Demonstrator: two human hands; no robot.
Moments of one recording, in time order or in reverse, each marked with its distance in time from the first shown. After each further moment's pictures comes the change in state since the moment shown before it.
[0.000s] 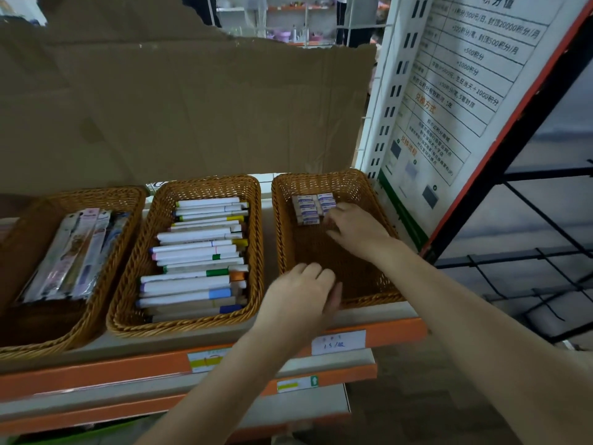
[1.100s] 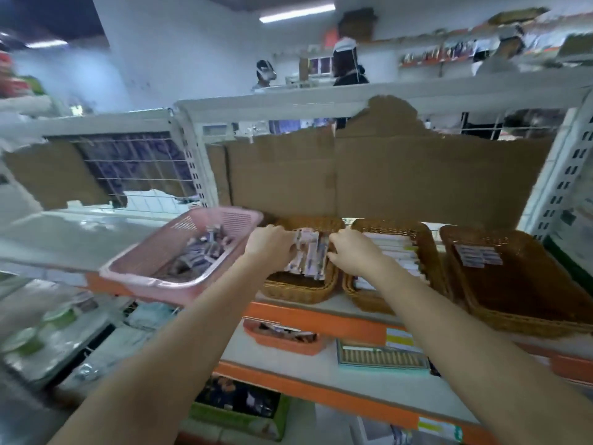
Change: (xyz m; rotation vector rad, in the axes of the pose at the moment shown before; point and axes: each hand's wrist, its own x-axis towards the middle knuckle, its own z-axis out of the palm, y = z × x) left_hand -0.159 -0.213 -0.213 0.640 -0.119 -0.455; right_hand -0.017 -0.340 -0.013 -0.094 0.036 -0.290
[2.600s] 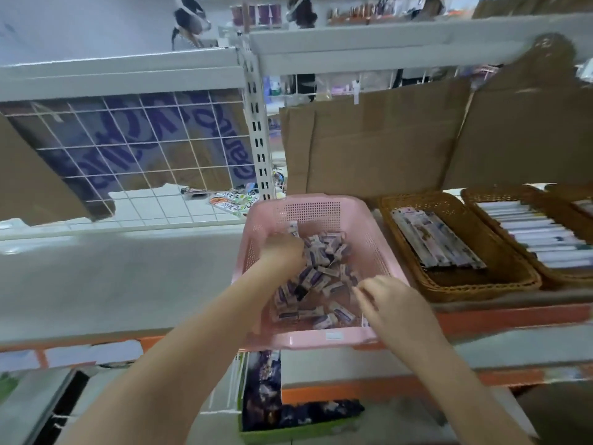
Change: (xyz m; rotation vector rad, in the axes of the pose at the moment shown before) left_hand 0.040 -0.300 0.176 -0.156 -0.278 0.223; right_hand 0.096 -0.311 0.110 0.087 0.312 0.295
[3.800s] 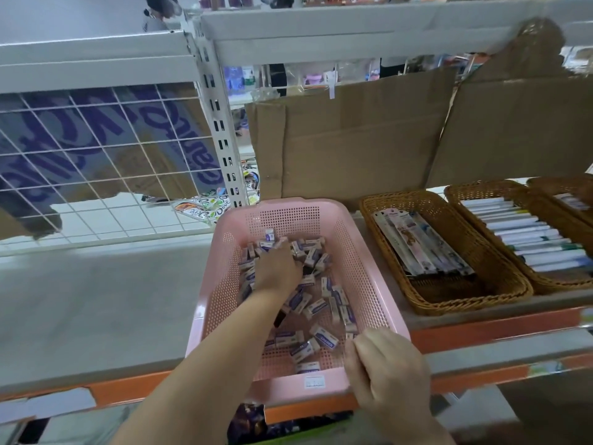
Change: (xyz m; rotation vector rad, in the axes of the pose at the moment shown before) left_hand 0.047 0.031 0.055 -0.473 0.207 -0.189; right_hand -0.027 0.003 0.035 0.001 0.545 -0.124
